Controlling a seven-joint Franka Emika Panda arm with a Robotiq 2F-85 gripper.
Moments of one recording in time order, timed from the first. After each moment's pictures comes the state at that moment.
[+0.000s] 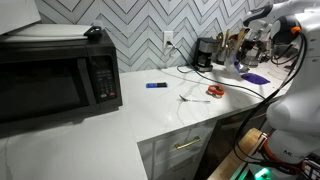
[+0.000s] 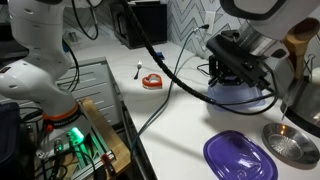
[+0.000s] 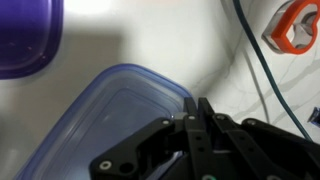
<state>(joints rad) -0.74 0.45 -0.22 -1.38 0.37 1.50 -0.95</state>
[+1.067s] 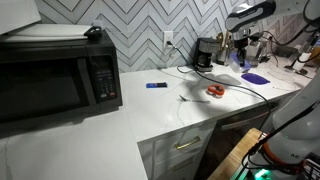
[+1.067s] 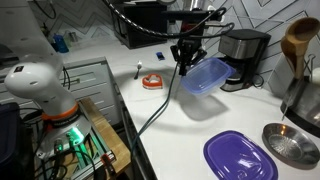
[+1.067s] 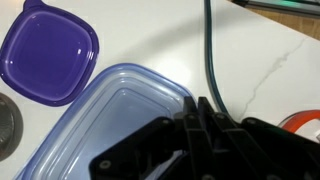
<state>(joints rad) -0.36 -0.01 -0.23 -1.91 -0.32 1.67 -0.70</state>
